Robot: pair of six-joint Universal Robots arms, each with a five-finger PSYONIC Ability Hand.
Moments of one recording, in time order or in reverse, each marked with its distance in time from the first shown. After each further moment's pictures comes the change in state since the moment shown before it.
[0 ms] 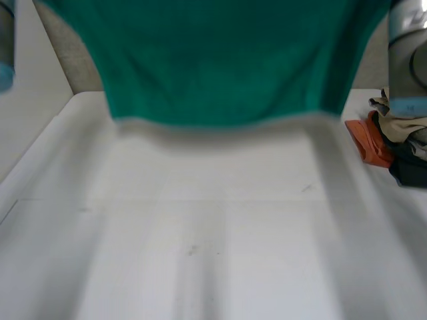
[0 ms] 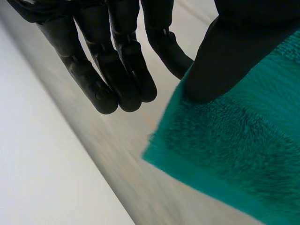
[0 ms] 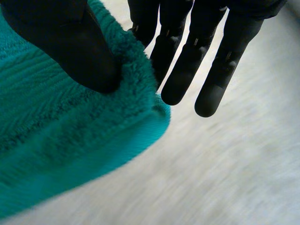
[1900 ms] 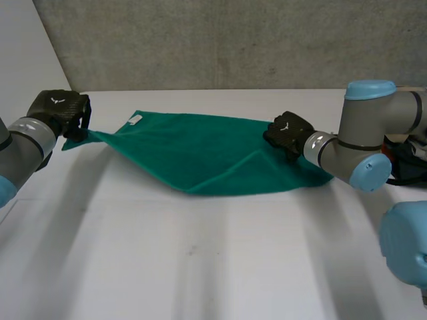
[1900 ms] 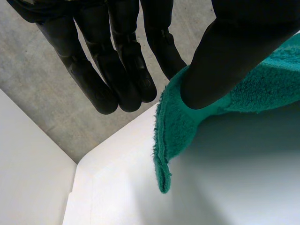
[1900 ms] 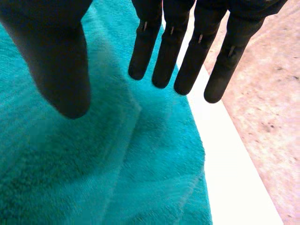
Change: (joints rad) left arm 0.089 0.150 -0.823 -0.082 0.200 0.000; right arm 0.081 0.537 -0.373 0.985 -0.340 -0.319; left_hand 0.000 -0.002 -0.002 -0.001 0.000; right_hand -0.412 -0.464 -0.460 -0.469 -0.471
